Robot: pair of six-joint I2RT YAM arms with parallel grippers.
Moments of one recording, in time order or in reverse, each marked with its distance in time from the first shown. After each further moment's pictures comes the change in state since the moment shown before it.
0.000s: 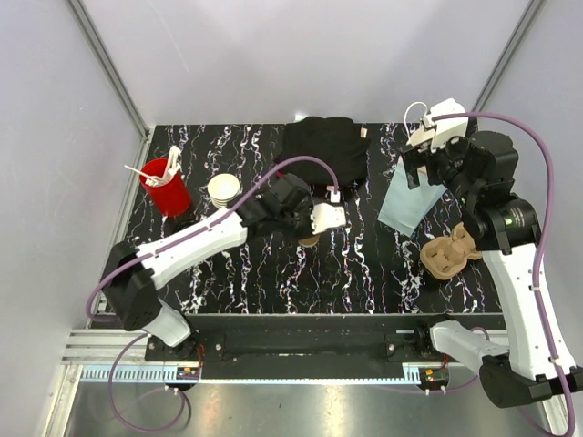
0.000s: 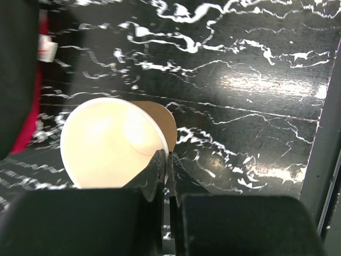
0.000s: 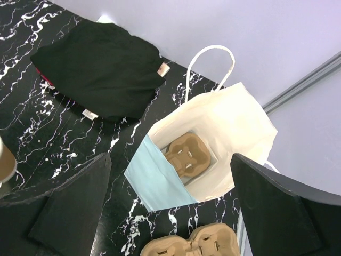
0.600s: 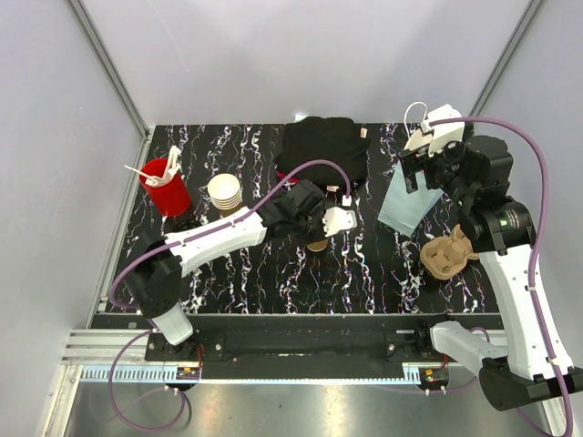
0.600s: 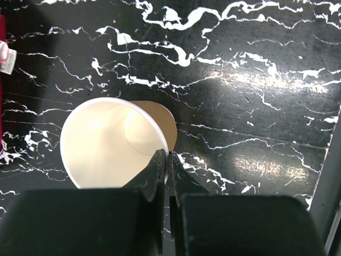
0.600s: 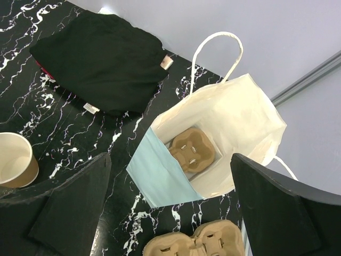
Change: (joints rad) left arm -0.038 0.160 0.000 0.109 -0.007 -0.051; right arm -0.013 -0.026 -0.070 0.029 -0.018 0.005
